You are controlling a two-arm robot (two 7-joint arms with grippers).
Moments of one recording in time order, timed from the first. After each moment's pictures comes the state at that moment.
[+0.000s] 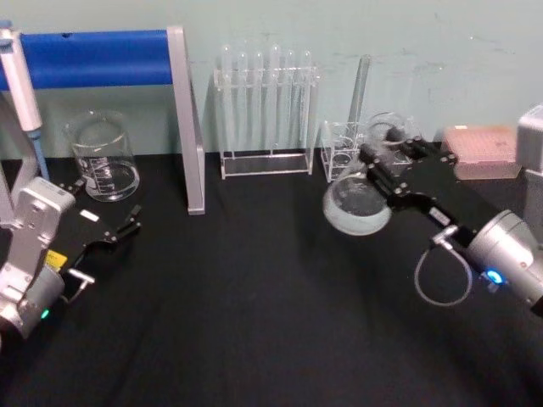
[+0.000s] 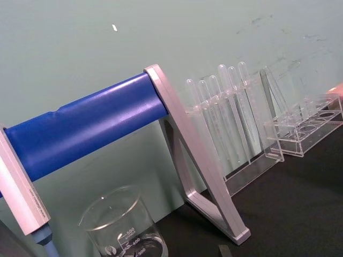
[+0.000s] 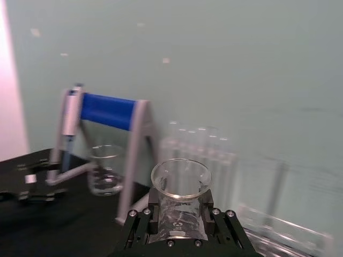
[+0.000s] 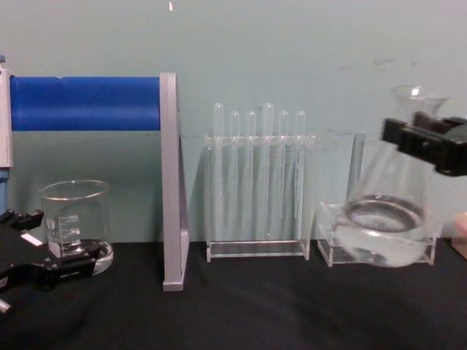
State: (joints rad) left arm -0.20 0.60 0.45 -1.41 -0.25 -0.12 0.03; right arm 0.09 0.45 -0.25 -1.75 0.43 0.01 0.32
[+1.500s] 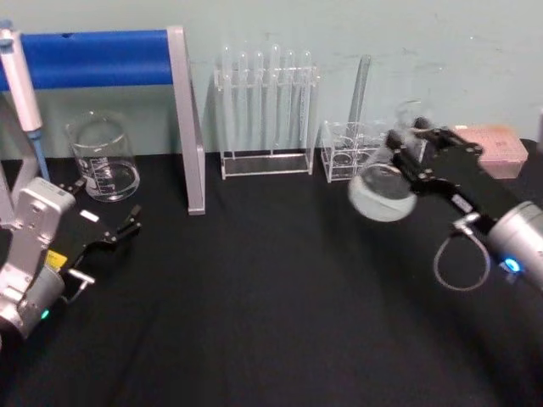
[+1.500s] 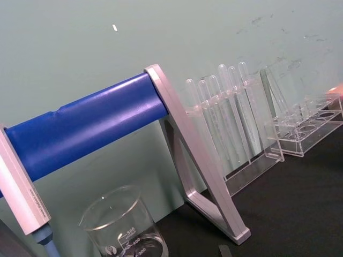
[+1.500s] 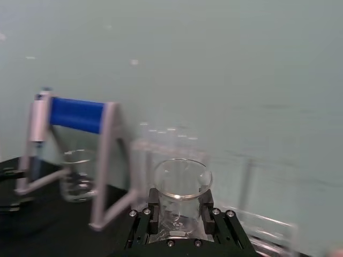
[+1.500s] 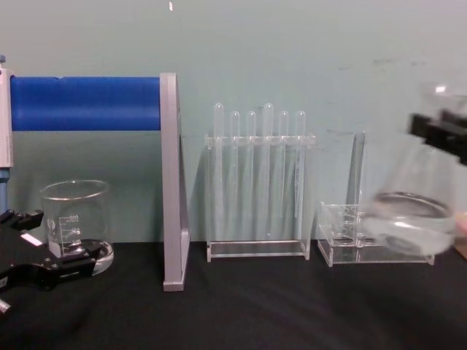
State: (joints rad) left arm -0.20 0.60 0.45 -1.41 -0.25 -0.12 0.03; right arm 0.10 0.46 -0.21 -1.71 0.45 0.00 0.26
